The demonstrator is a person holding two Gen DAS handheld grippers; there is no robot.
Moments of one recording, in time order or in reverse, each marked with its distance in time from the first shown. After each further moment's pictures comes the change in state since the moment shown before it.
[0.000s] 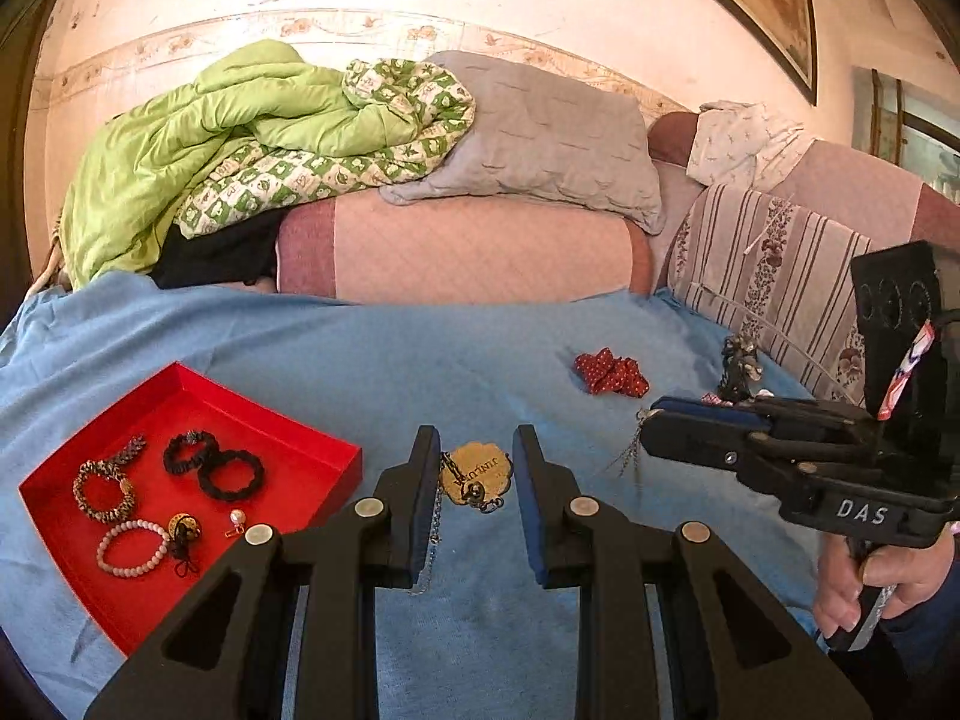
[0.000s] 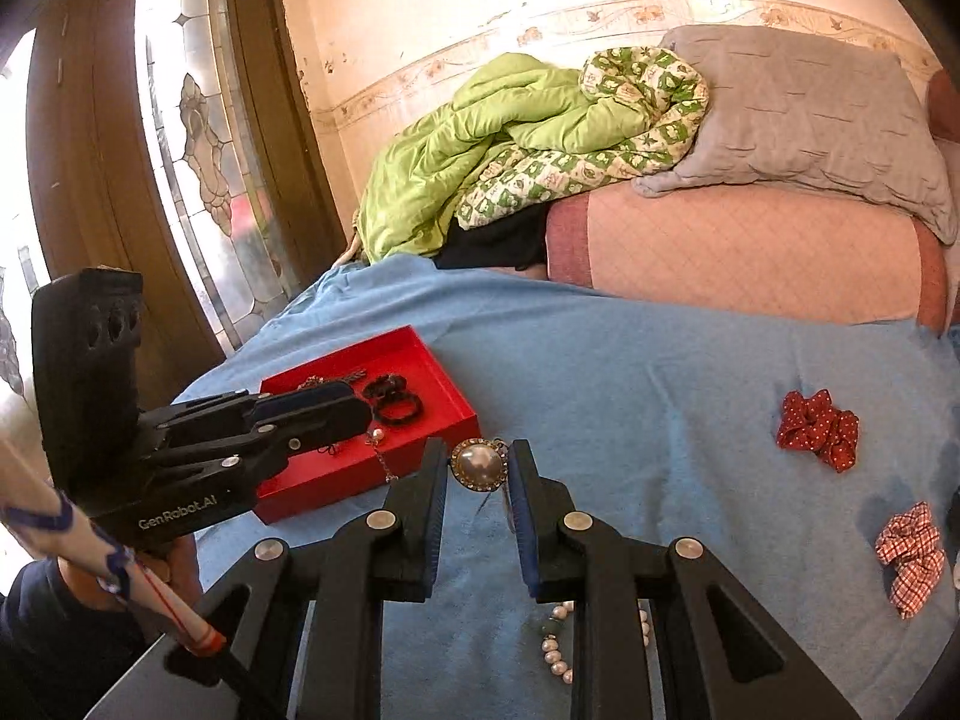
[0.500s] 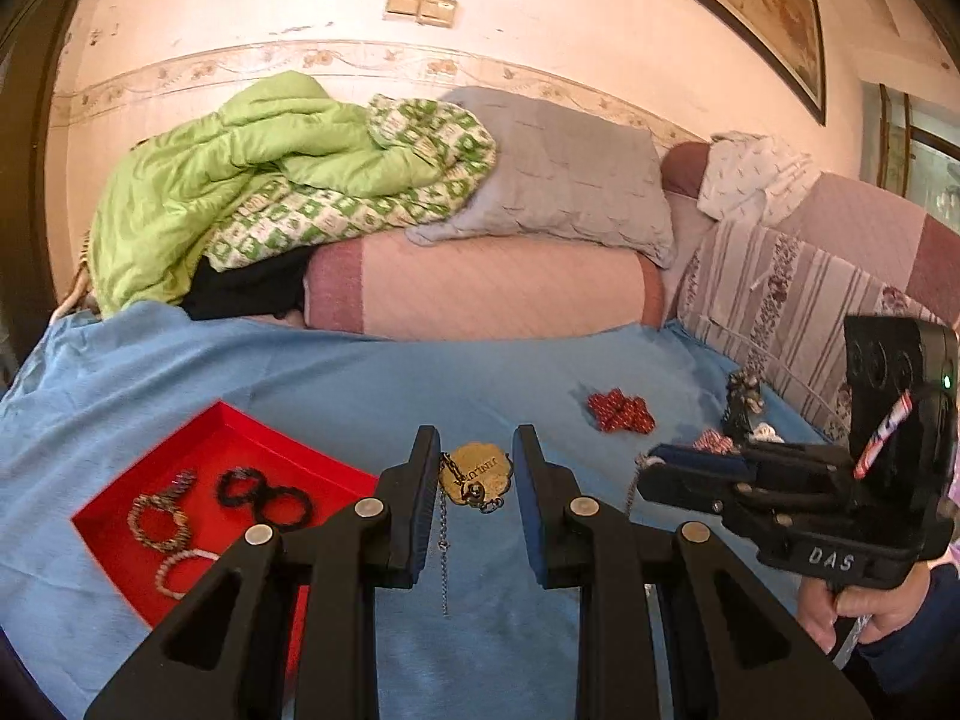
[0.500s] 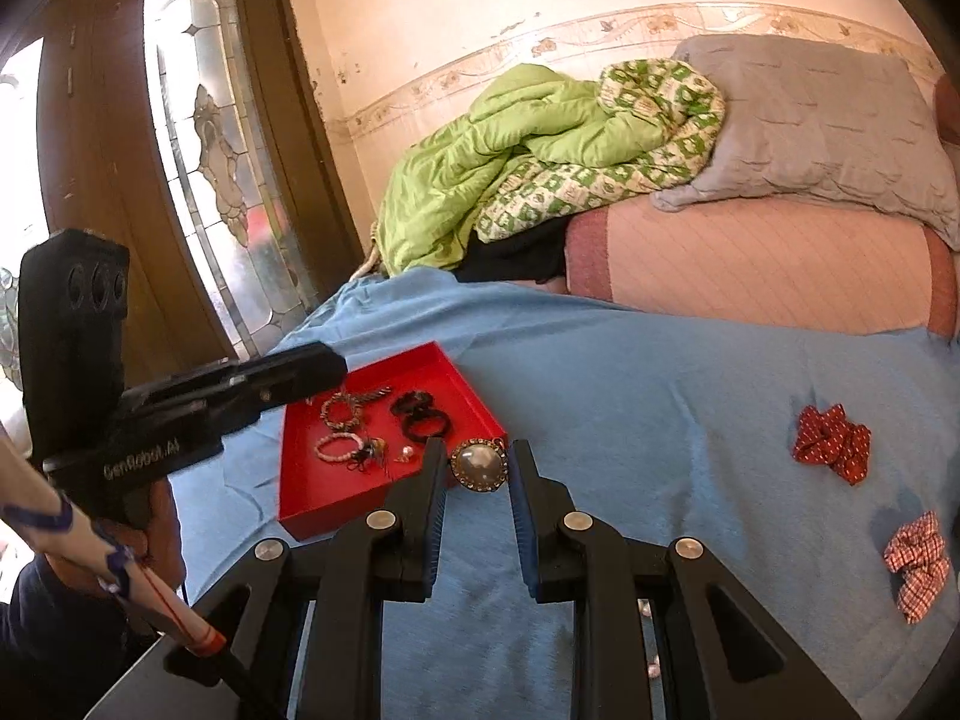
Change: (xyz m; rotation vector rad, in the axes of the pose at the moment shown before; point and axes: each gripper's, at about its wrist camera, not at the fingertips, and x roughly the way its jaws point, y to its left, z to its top) left arm -0.046 0.018 0.038 -0.019 -0.043 0.042; right arm -0.007 0.019 0.017 -0.010 -0.024 0.043
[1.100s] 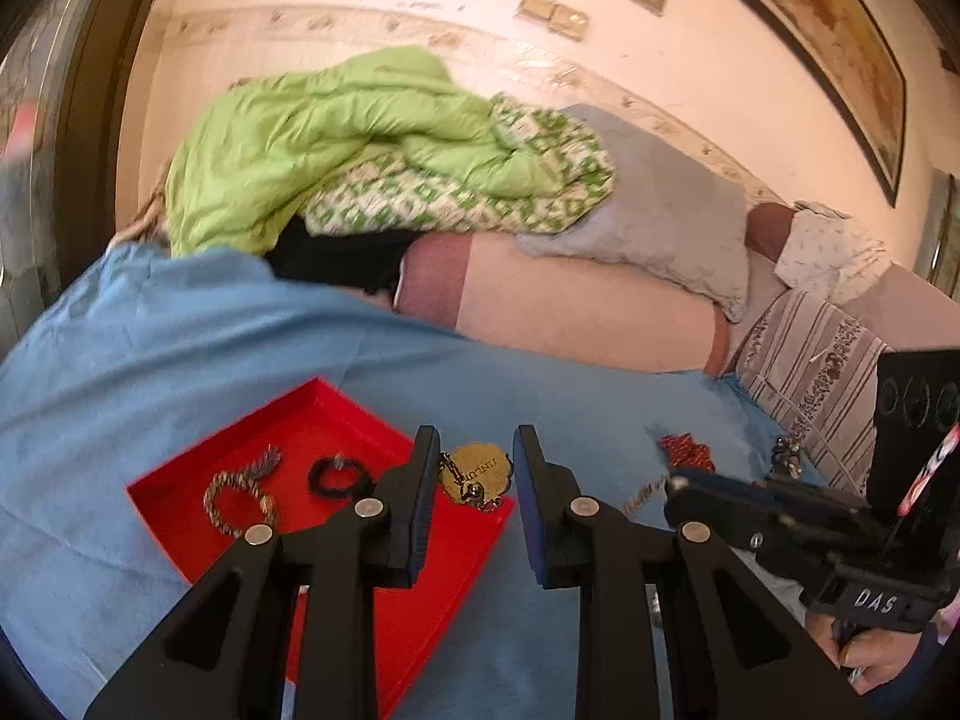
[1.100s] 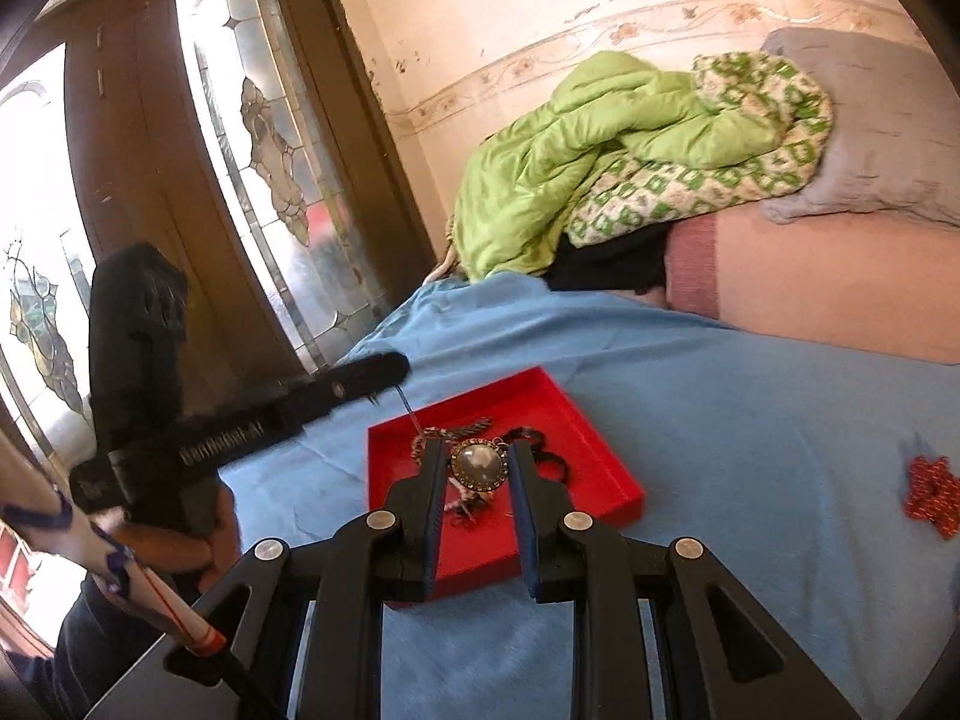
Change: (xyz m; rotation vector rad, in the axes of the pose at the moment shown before) left arm -0.001 0.110 -0.001 -0.214 0.014 0.079; right arm 0.076 0.063 0.043 -0.007 0.043 0.154
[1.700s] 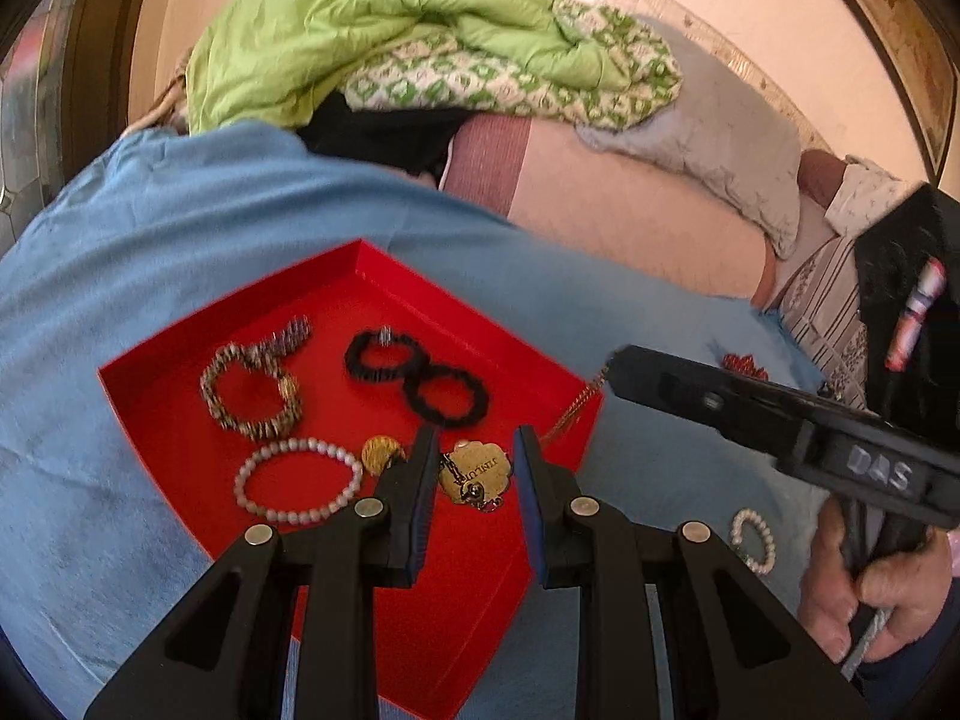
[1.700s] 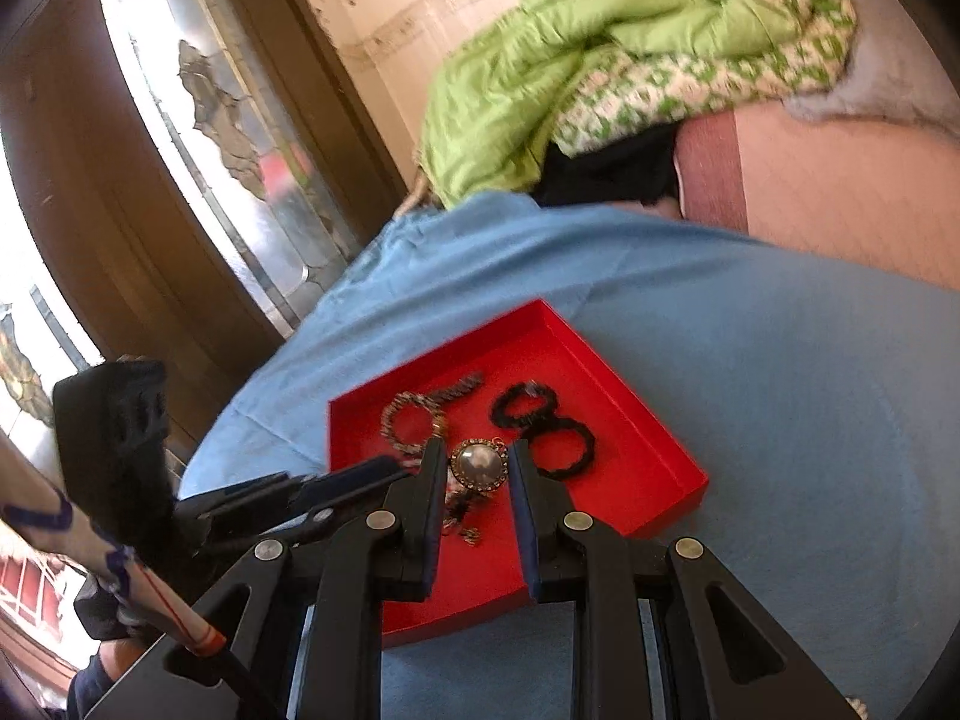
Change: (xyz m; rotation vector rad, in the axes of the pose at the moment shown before) left arm 0.059 0.045 -0.059 -0.051 0.207 0.043; right arm 0.104 -0.027 -0.008 0.129 0.178 -0.025
